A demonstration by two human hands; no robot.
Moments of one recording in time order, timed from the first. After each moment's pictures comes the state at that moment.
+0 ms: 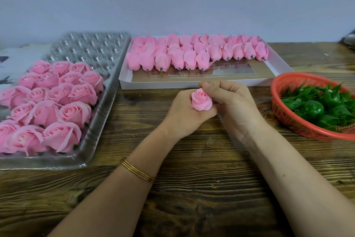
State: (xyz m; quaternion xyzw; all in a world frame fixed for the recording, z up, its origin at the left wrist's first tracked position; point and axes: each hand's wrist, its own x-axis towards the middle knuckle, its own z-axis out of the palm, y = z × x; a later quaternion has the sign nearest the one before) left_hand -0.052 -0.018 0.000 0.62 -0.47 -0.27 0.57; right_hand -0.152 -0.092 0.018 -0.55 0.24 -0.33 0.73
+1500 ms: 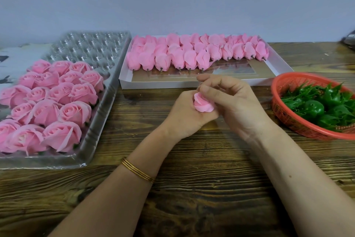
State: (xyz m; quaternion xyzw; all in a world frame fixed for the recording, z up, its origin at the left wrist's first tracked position) left_hand -0.053 -0.017 0.002 0.59 -0.49 -0.30 0.58; right_hand -0.159 -0.088 0.029 -0.60 0.19 -0.33 0.71
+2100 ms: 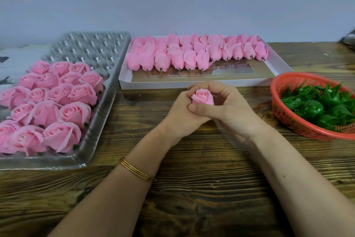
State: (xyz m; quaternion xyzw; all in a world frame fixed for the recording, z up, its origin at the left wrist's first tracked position) left_hand -0.050 -0.013 0.003 0.56 -0.49 -0.34 0.58; right_hand -0.155 -0.085 0.019 -0.64 0.17 -0.27 0.70
